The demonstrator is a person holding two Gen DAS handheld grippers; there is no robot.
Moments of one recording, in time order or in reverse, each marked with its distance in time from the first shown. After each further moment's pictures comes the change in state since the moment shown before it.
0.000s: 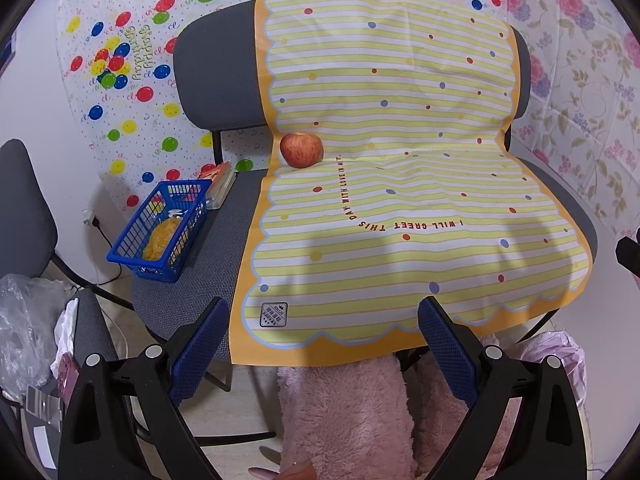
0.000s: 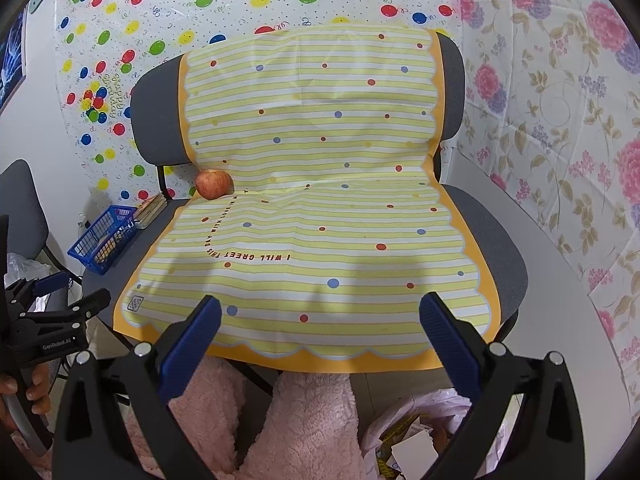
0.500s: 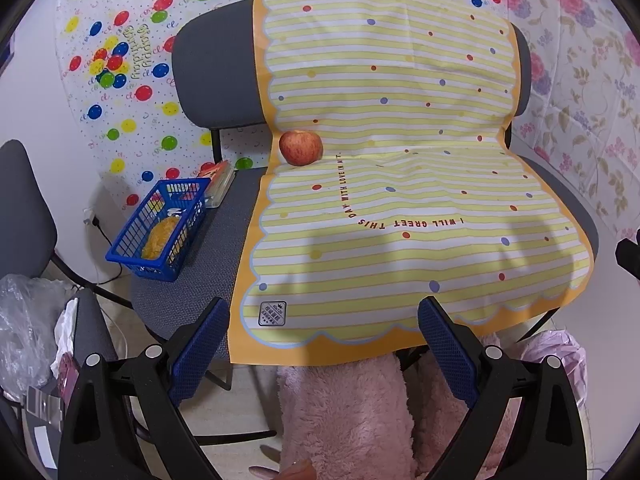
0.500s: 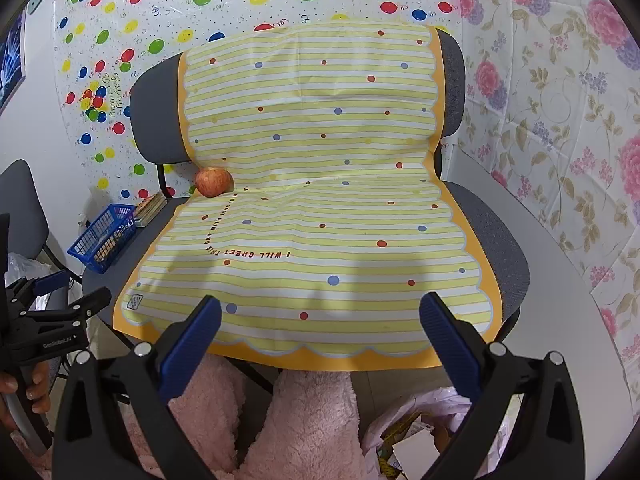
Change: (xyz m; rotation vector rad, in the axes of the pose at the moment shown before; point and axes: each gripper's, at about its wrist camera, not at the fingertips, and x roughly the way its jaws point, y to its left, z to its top) left arm 0.002 0.000 0.000 0.003 0.007 0.002; right arm 0.003 0.000 -0.002 0.001 0.007 0.001
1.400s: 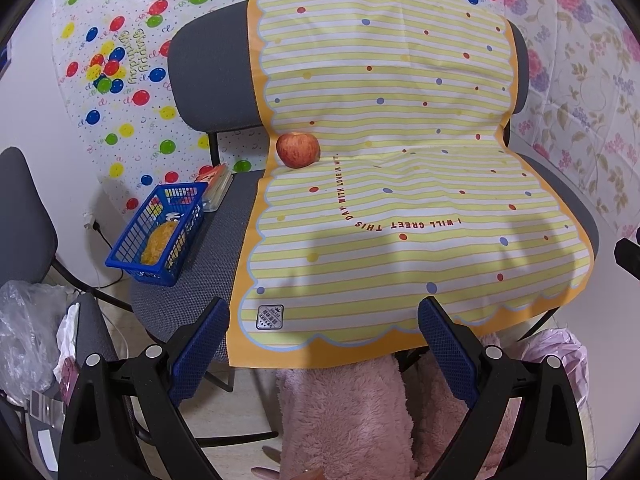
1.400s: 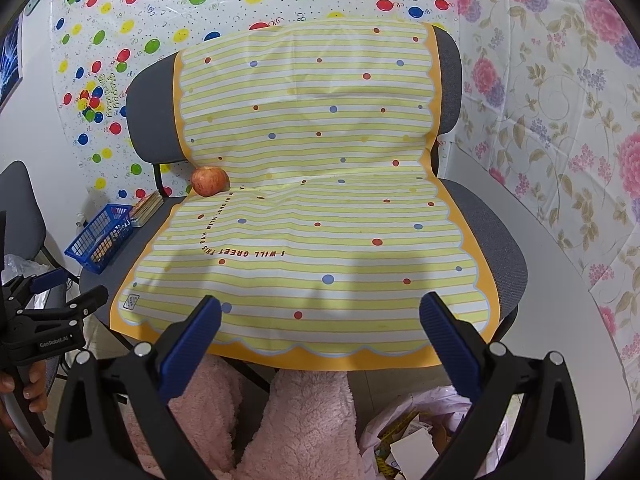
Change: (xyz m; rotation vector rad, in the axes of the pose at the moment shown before) left arm -0.001 -0.004 0.001 0.002 0.001 0.004; right arm 0.000 -0.003 0.000 0.007 0.000 -0.008
